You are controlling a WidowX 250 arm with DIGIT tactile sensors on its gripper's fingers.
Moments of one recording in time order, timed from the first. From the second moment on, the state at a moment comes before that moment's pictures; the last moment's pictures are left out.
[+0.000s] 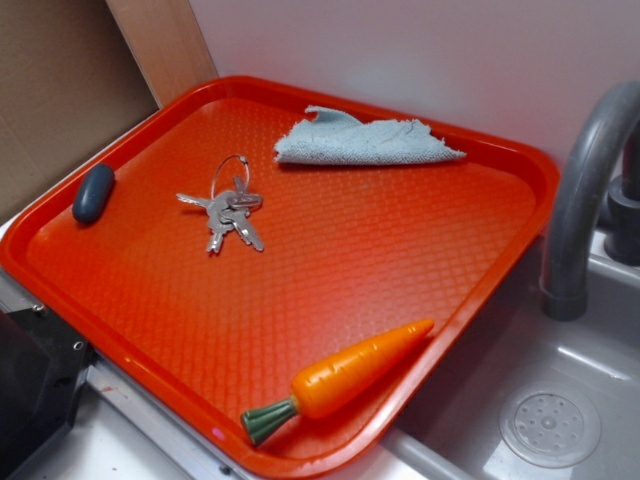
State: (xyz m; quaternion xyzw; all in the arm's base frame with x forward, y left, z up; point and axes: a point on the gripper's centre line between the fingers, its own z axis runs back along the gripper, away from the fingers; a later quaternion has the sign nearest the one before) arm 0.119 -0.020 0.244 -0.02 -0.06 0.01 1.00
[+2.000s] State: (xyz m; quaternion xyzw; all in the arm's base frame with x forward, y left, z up) arm 0.263 -0.048 0.087 -0.01 -0.25 -0.20 0.95
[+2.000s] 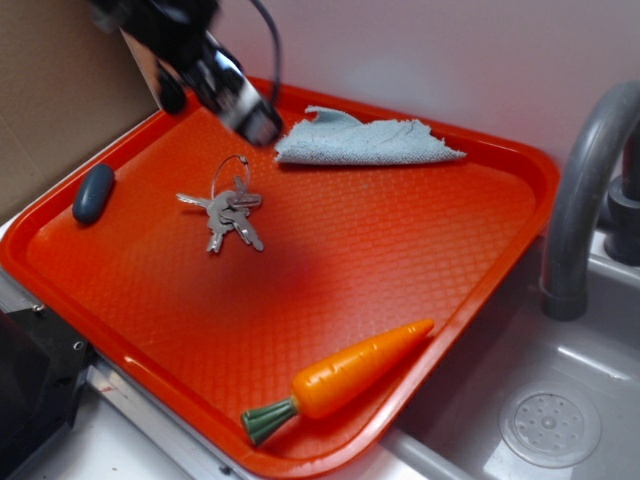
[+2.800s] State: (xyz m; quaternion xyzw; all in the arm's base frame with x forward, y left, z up) arm 0.301 -0.018 0.060 0.01 -0.23 -0.19 0.95
